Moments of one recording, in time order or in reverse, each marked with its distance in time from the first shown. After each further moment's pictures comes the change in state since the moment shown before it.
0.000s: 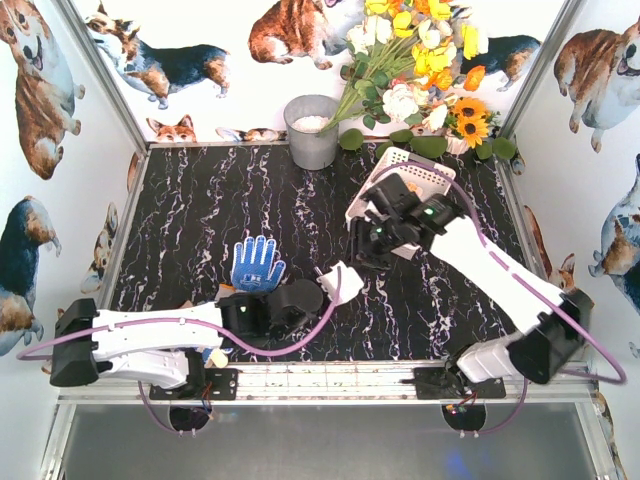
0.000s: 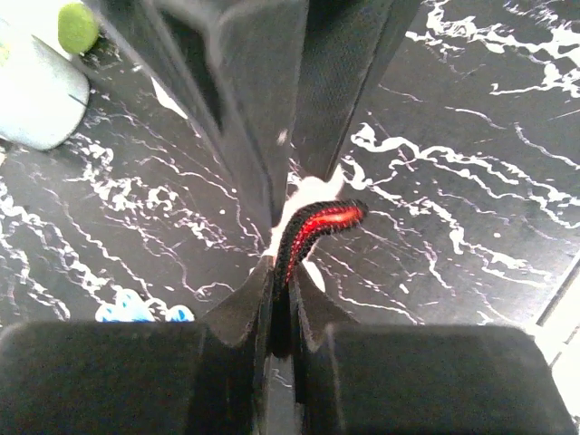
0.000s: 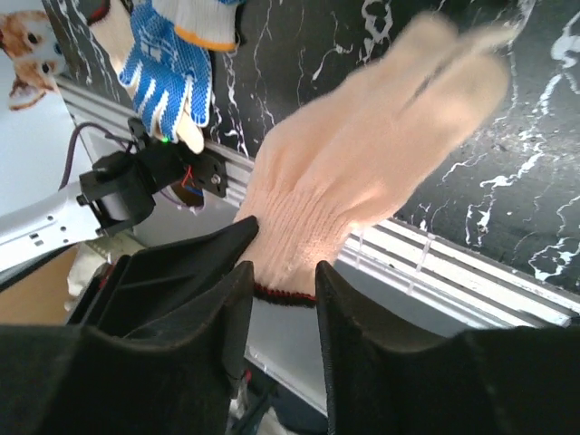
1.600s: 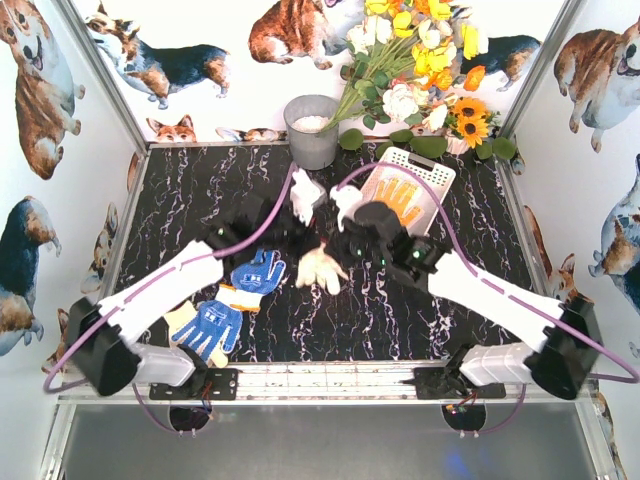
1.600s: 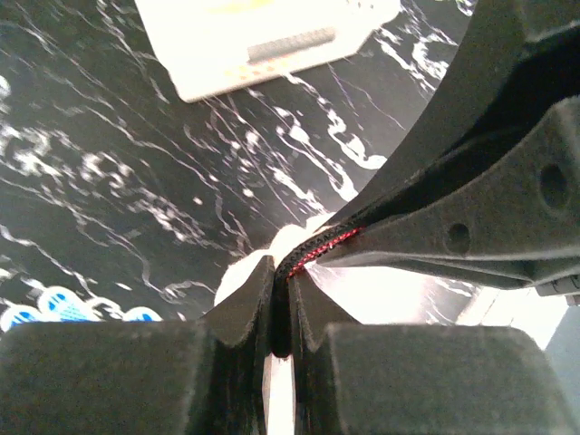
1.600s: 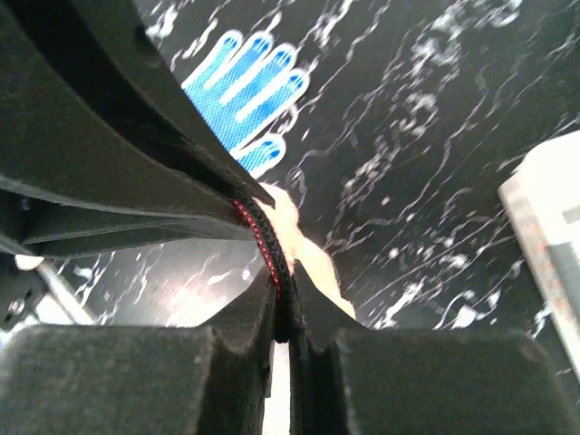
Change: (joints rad) left arm 0.615 0.116 0.254 -0.257 0.793 -0.215; right arm 0.193 -0.158 -0.336 0.721 0.408 -0.579
